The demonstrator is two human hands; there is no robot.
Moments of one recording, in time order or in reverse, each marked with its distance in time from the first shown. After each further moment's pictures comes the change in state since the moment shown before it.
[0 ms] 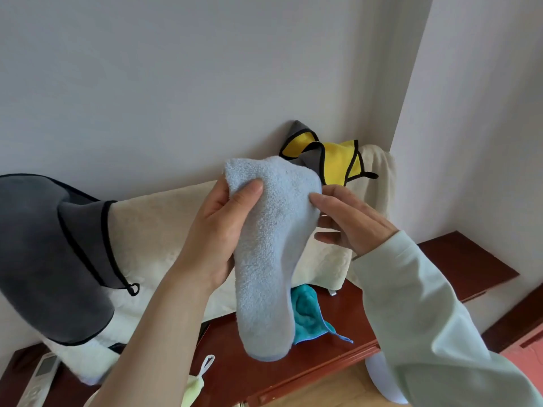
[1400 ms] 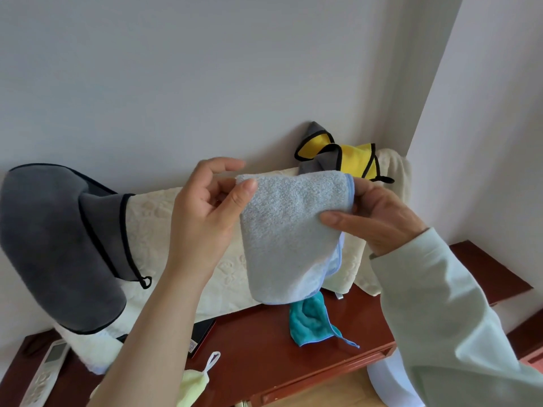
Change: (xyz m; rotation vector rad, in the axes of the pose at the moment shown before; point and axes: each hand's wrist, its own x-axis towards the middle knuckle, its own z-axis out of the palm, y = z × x) left_hand 0.005 -0.001 -0.041 0.459 0.203 0.374; right_hand 0.005 0.002 -0.008 0.019 -0.112 -0.307
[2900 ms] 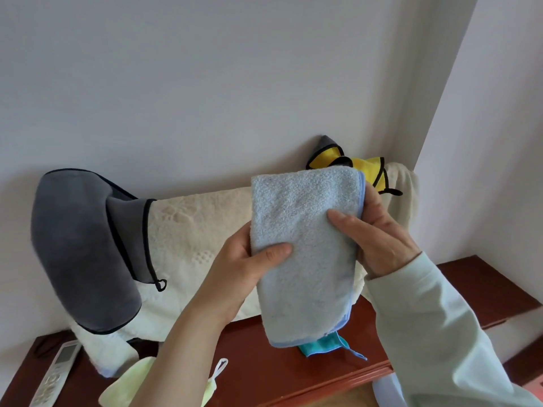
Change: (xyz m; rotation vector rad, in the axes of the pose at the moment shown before) left_hand -0.039 -0.013 -0.007 -0.239 -0.313 -0.433; right_hand -0.013 -0.007 0.041 0.297 0.046 -0.034
